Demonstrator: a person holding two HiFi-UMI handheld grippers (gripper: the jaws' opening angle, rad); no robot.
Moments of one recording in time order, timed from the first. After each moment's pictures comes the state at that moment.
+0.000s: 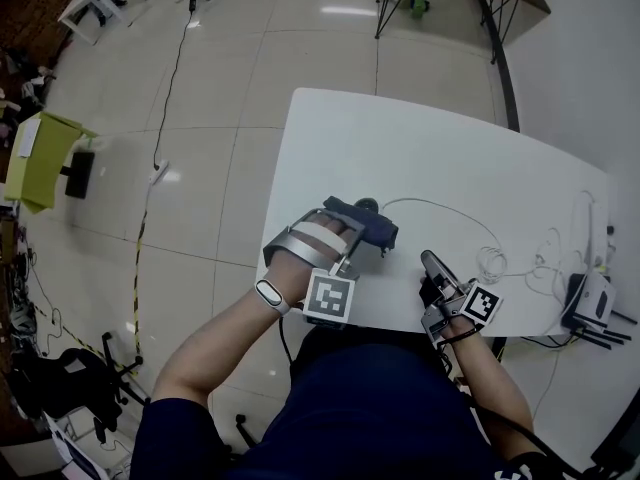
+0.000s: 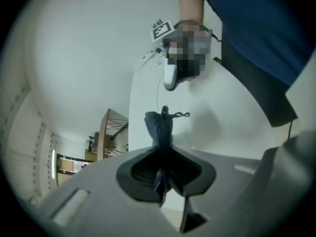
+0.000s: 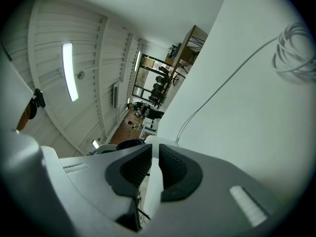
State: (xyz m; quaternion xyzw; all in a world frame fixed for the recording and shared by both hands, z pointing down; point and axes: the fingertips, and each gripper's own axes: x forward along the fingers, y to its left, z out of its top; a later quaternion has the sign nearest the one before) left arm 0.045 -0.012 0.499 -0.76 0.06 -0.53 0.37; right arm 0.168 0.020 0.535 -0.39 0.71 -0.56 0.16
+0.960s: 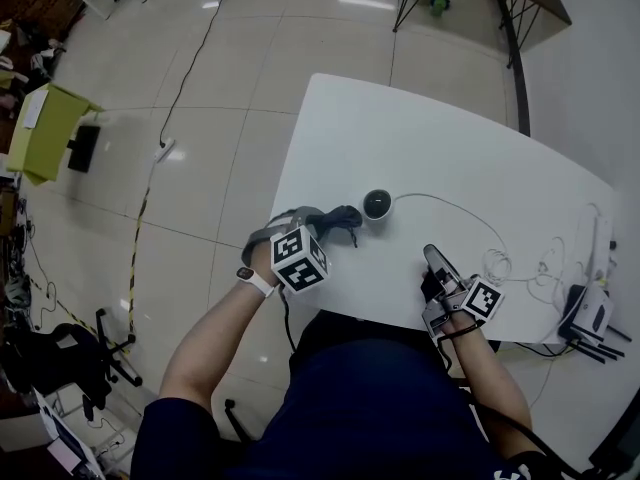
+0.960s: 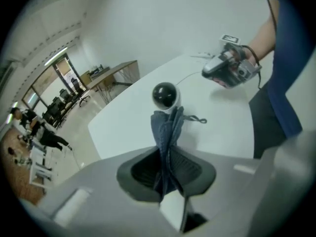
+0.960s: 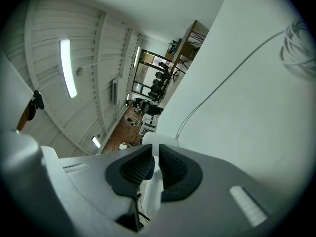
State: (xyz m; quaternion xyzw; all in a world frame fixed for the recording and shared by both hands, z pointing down) left arm -0.050 -0.018 0.571 -0.82 0.22 -0.53 -0.04; right arm 0.160 0.014 0.541 -0.38 0.71 -0.57 0.14
